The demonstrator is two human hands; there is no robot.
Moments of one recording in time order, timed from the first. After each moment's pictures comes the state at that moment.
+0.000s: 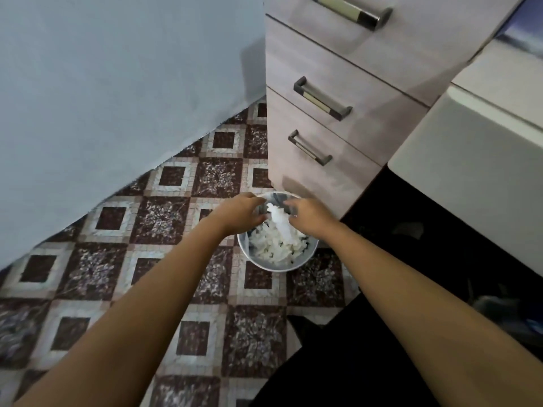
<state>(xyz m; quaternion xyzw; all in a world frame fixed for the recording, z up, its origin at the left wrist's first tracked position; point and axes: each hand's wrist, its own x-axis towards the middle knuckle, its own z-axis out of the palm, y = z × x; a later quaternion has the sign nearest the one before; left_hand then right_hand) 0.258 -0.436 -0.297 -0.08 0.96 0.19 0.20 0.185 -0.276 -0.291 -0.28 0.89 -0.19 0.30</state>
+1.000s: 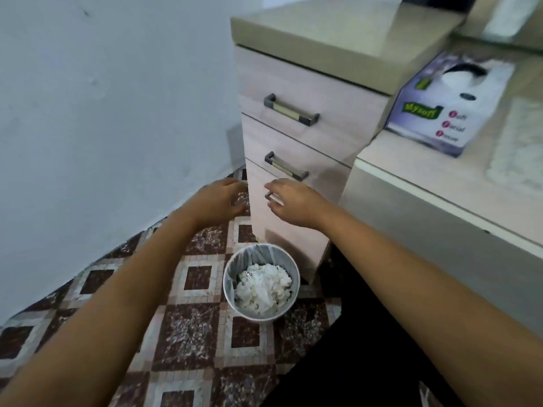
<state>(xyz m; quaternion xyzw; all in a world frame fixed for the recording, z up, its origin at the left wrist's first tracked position) 0.235 -0.442 -0.158 -0.02 0.99 0.14 0.01 0.157 -0.267 -0.151 -0.44 0.89 -0.11 0.08</state>
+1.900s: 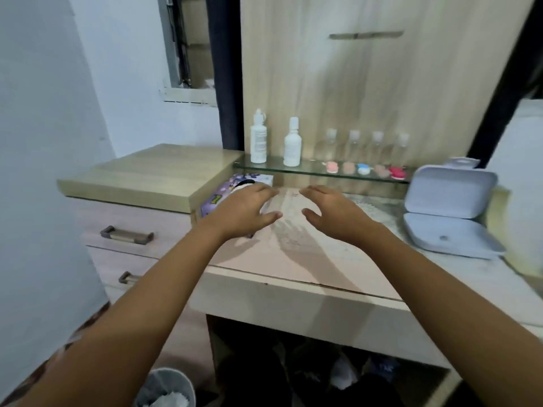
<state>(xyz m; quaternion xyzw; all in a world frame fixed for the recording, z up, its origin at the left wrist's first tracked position) 0.145 -0.157 0.023 0.30 0.93 0.12 -0.17 0.169 0.043 0.024 -0.19 0.96 -0.11 -0.18</state>
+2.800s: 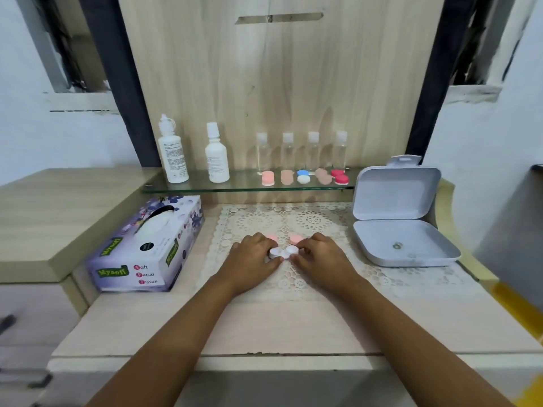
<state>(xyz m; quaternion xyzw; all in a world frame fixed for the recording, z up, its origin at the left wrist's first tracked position) 0.059 -0.019 -0.065 0.32 0.92 0.19 -0.09 0.123 0.142 -0.062 0.03 0.96 -0.23 -0.18</state>
